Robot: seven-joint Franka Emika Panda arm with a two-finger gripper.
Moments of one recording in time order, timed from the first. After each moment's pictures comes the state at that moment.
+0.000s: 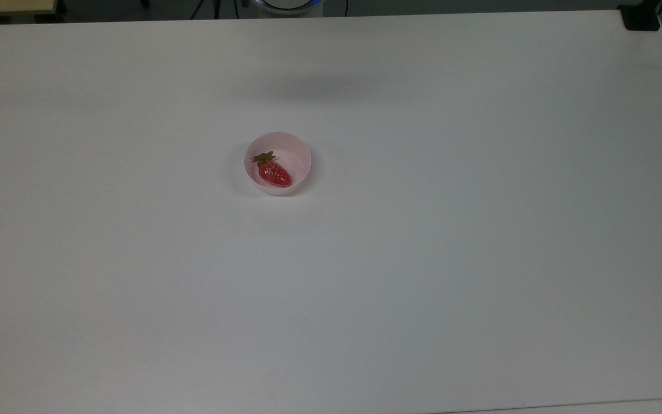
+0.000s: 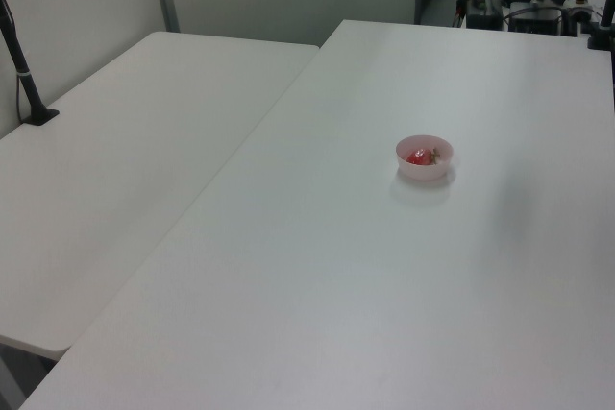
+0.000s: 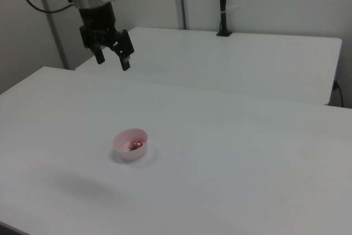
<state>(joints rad) -0.02 -0.05 -0.04 -1.58 -0.02 1.60 0.03</state>
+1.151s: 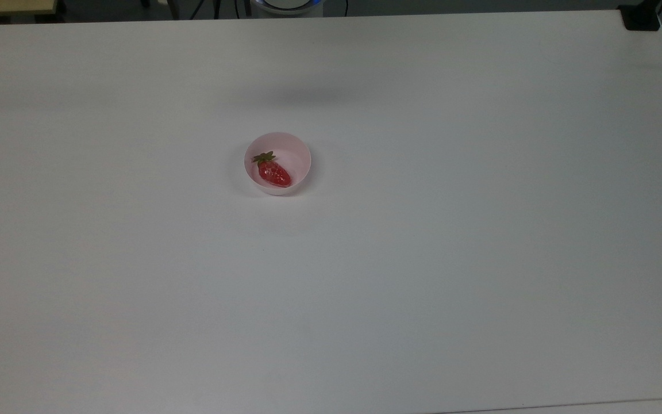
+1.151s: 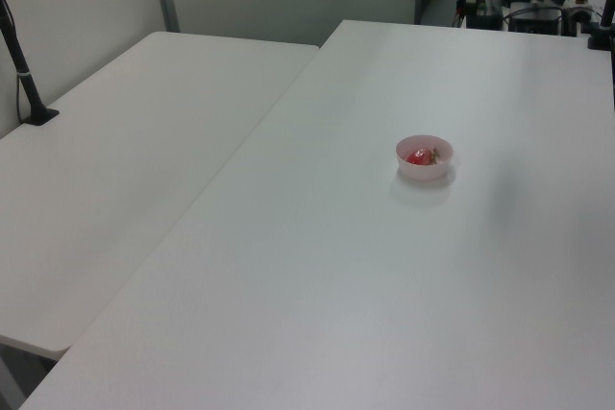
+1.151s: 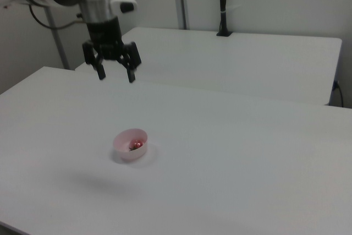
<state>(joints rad) -0.02 -0.01 -0.04 -1.63 -0.03 1.60 -0.21</state>
